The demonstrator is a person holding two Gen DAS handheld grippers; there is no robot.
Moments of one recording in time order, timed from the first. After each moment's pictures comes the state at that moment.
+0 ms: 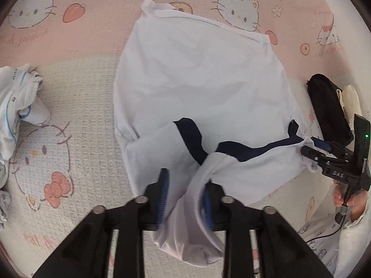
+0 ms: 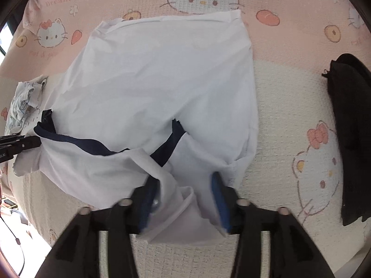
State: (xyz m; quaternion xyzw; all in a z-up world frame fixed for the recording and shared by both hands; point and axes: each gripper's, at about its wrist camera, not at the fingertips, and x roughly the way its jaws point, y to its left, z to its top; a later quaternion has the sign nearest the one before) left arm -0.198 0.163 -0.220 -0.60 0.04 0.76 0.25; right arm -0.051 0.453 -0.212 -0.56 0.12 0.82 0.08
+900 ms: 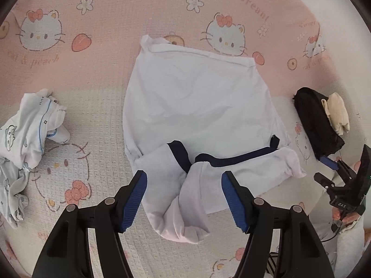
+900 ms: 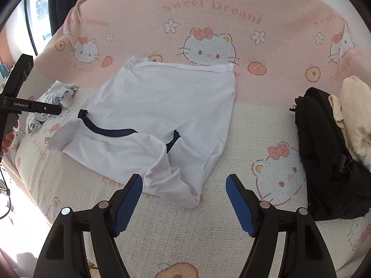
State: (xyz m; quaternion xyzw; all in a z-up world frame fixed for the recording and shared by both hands) left arm -0.166 0.155 -0.161 -0.54 0.02 0.80 0.27; right arm 0.018 0.410 -0.169 -0.45 0.05 0.89 0.05
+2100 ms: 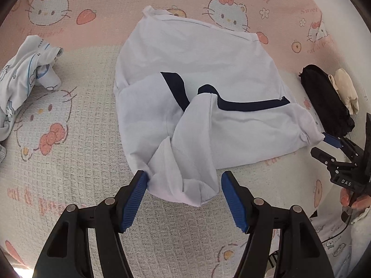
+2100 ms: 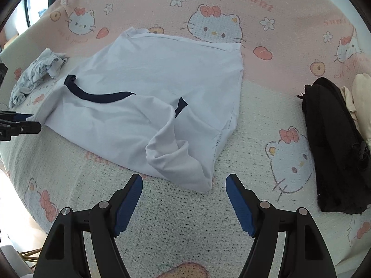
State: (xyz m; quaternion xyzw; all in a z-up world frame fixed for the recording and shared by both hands) left arm -0.106 0.158 -0.228 -0.55 0.03 0.80 0.24; right arm -0.001 0.390 -0.215 -0.49 0.01 0.87 0.07
